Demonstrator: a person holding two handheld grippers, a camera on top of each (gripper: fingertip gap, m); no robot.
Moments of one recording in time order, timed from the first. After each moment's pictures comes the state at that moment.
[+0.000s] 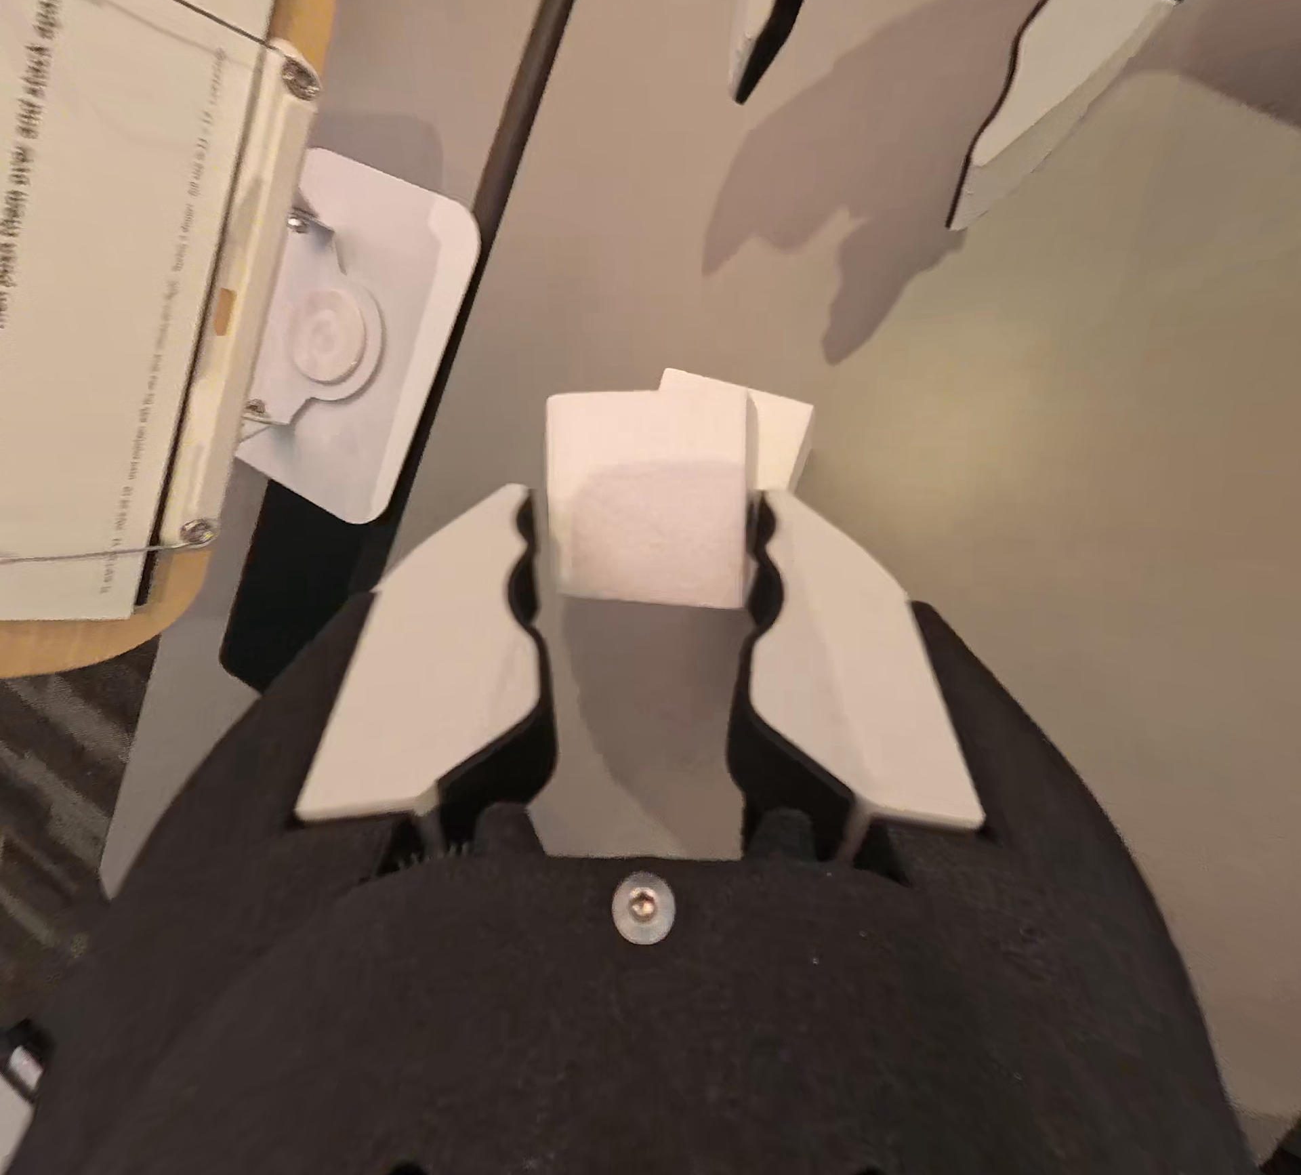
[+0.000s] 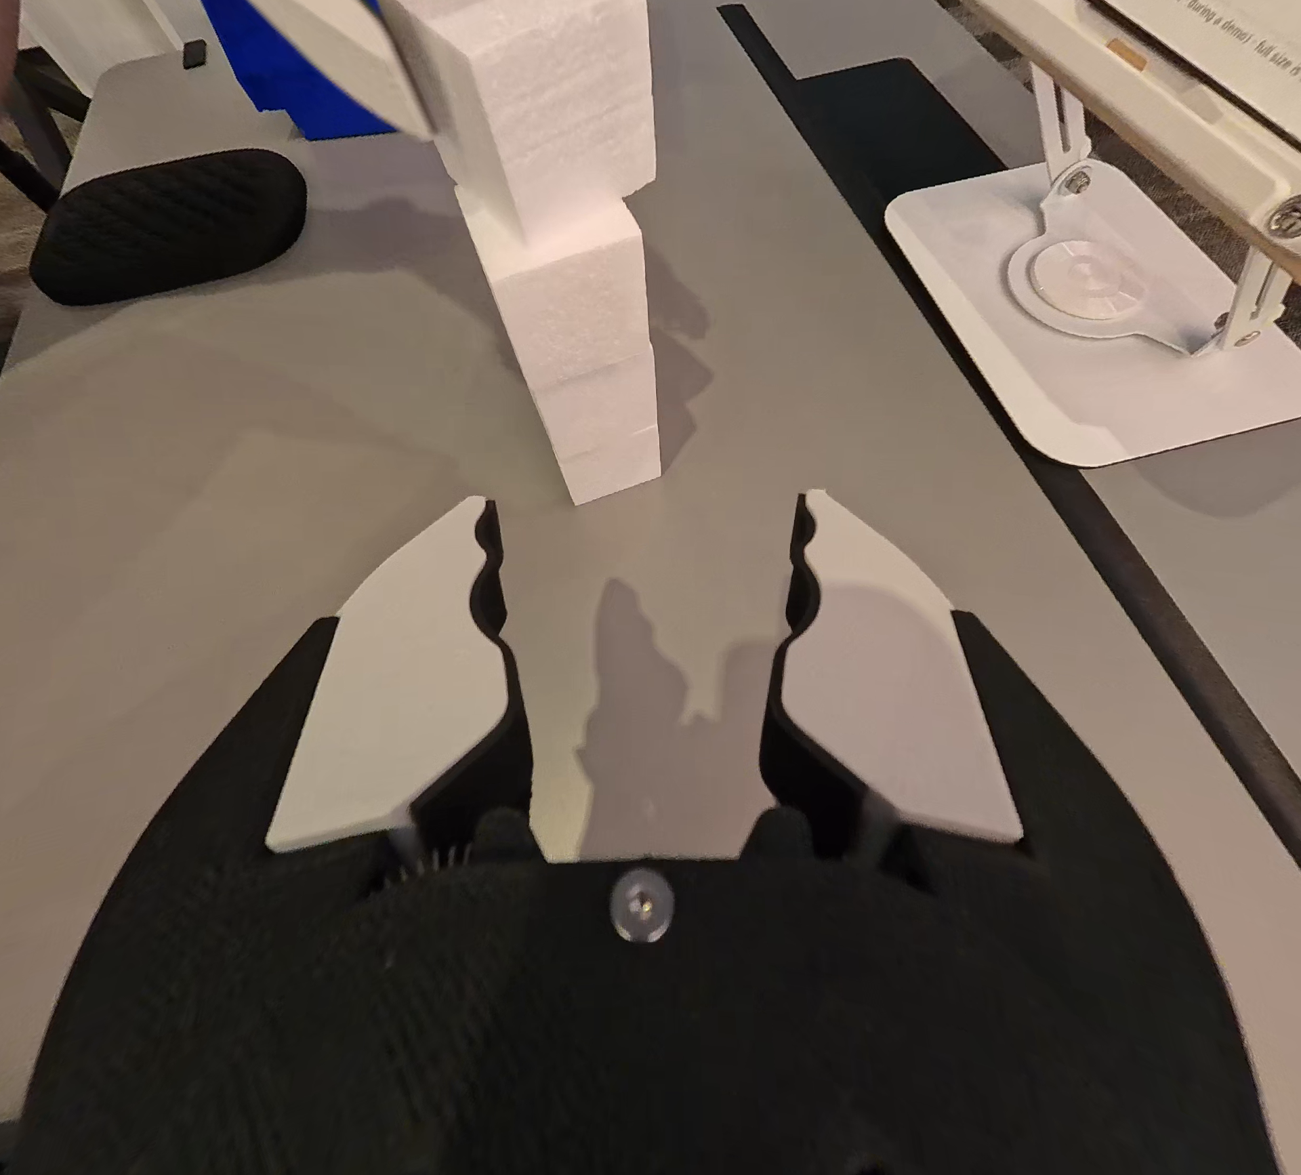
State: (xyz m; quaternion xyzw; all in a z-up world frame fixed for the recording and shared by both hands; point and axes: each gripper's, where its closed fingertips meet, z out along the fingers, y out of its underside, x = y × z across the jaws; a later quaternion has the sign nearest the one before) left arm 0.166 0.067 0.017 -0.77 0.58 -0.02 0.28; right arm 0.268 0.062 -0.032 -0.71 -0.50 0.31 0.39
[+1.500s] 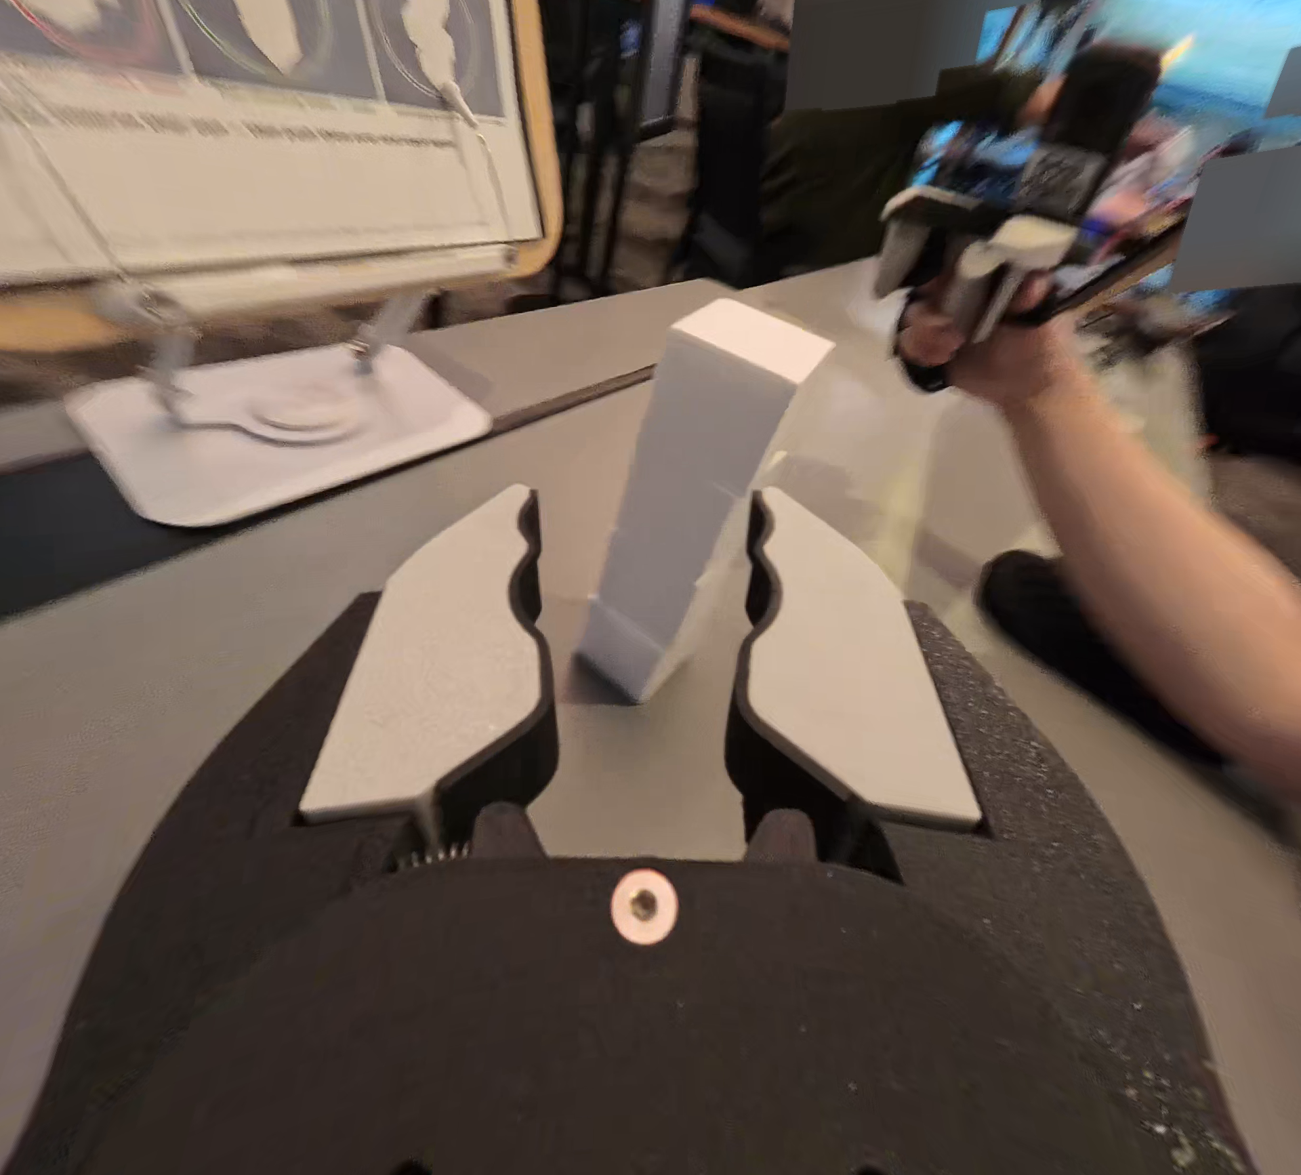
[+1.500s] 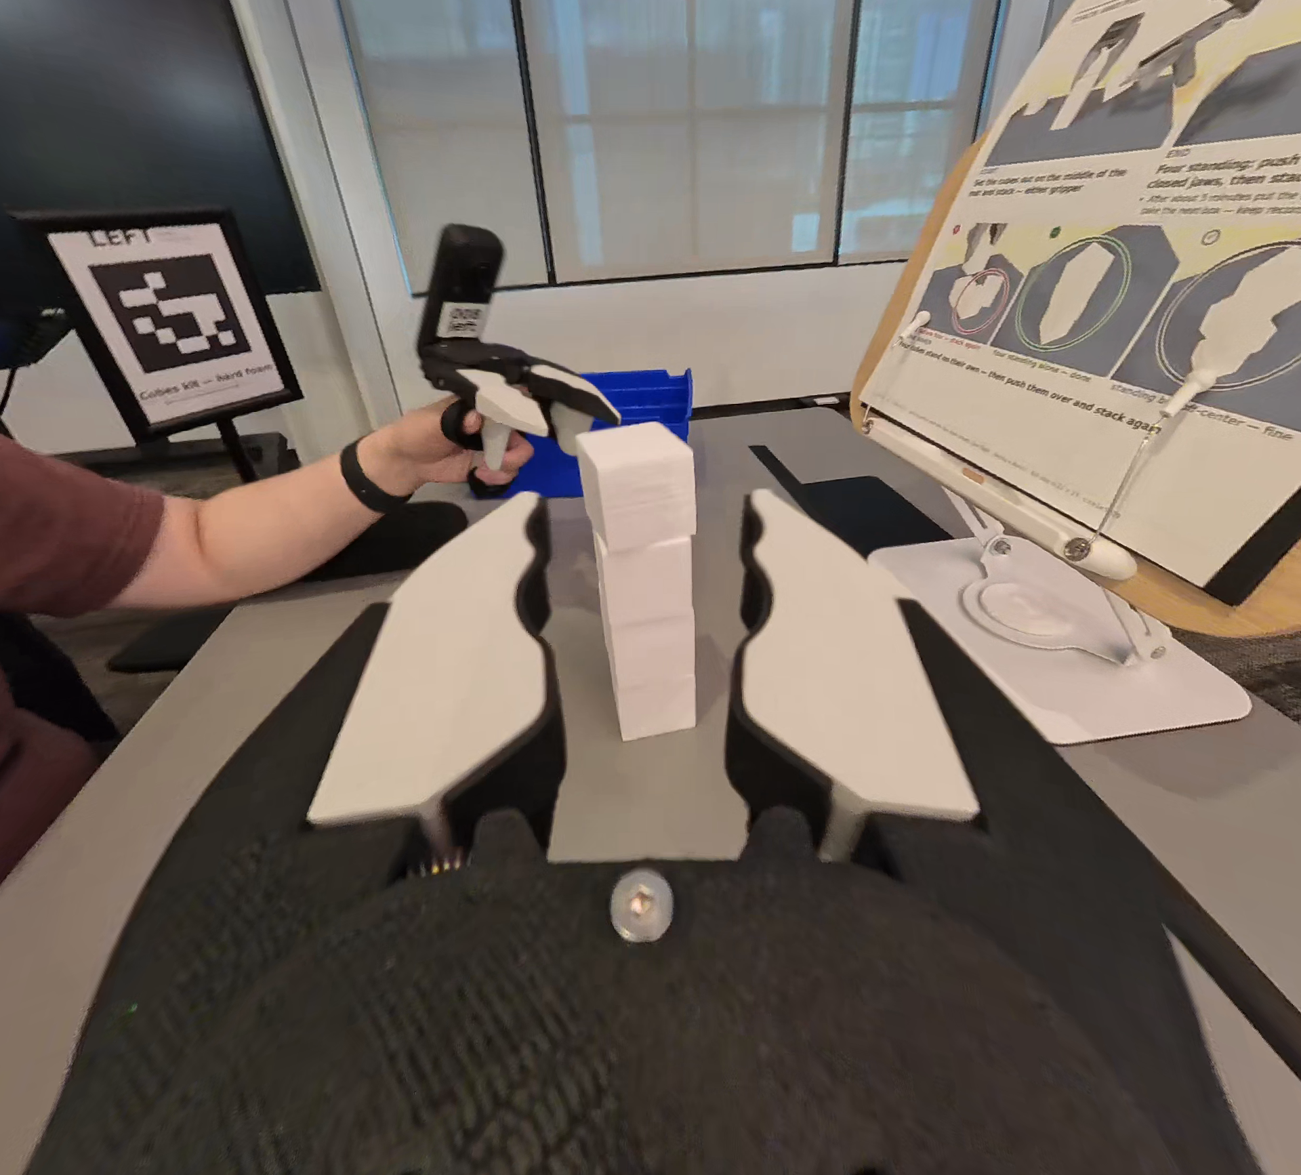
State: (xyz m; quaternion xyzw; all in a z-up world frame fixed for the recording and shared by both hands) left arm 0.100 0.045 0.020 -0.70 0.28 -0.37 0.54; right arm 0.311 0.045 0.072 -0.54 -0.41 0.48 0.56
